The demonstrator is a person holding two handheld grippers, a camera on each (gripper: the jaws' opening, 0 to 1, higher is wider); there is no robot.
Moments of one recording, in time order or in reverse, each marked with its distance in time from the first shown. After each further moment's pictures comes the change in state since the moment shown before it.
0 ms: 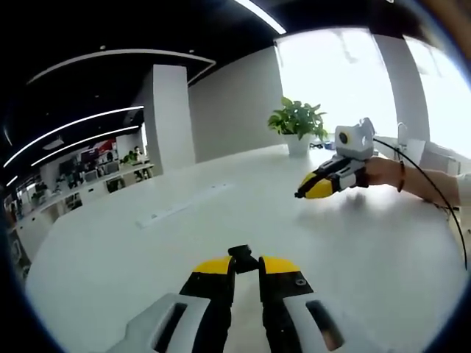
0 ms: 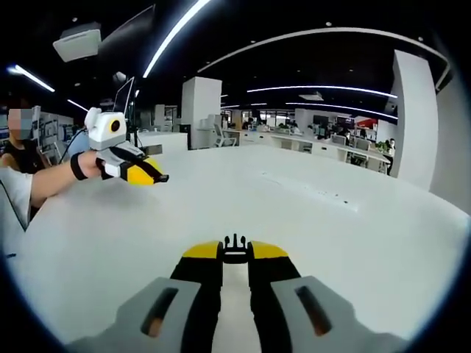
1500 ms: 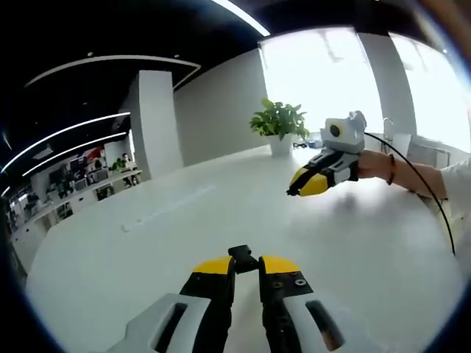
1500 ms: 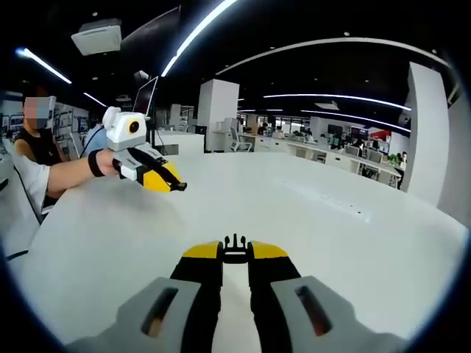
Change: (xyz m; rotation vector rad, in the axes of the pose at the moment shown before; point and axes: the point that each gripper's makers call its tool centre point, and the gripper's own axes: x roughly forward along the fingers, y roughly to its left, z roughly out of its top) left arm -0.014 -0.036 -0.006 0.061 -0.004 -0.071; right arm -0.024 0.042 0.009 -0.063 -0.035 0.075
